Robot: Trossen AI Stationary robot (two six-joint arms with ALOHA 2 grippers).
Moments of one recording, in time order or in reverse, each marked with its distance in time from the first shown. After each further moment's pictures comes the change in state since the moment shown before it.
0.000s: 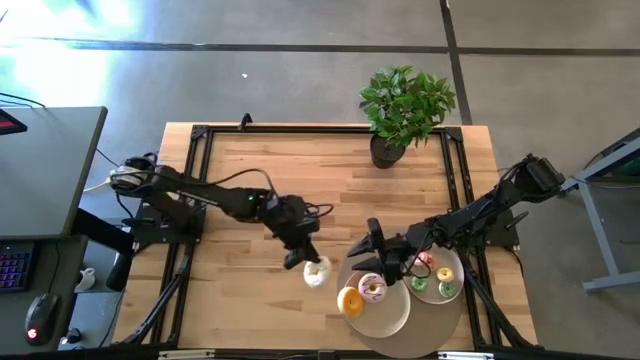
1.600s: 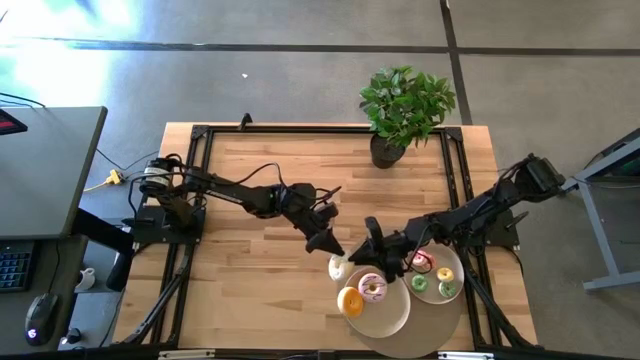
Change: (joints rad) left arm 0.115 0.191 0.001 0.502 0.164 -0.268; right arm -0.039 0.001 0.000 0.031 -0.117 -0.025
